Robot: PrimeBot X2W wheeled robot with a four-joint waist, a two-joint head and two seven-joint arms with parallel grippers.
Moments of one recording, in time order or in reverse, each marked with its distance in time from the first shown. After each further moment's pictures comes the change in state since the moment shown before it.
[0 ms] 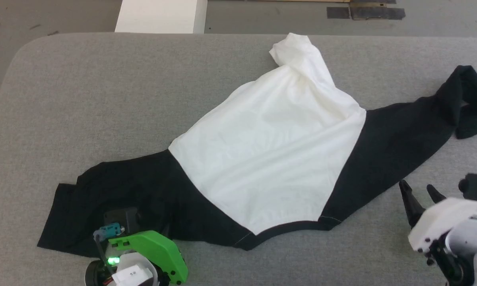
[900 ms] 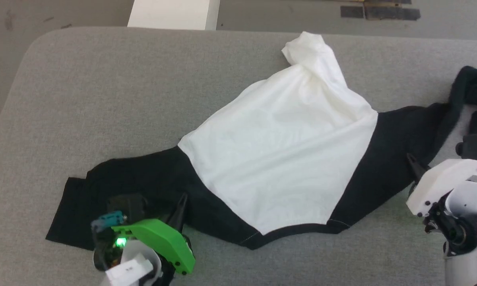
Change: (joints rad) left arm -0.026 0.009 -0.036 -0.065 -0.040 -0.066 -0.016; right arm -0.191 0.000 -0.012 0.093 0.033 0.000 0.157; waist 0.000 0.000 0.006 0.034
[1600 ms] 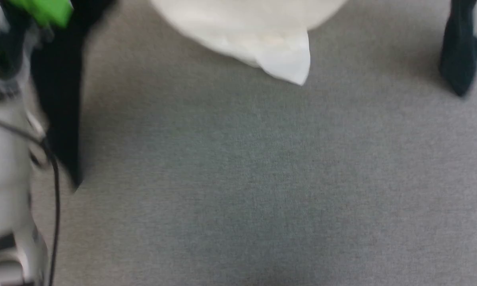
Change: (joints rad) left arm -0.912 0.214 0.173 -0.067 -0.069 0.022 0.336; right arm -0.861 -0.212 0.223 -0.018 -0.124 0.000 0.163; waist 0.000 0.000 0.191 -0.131
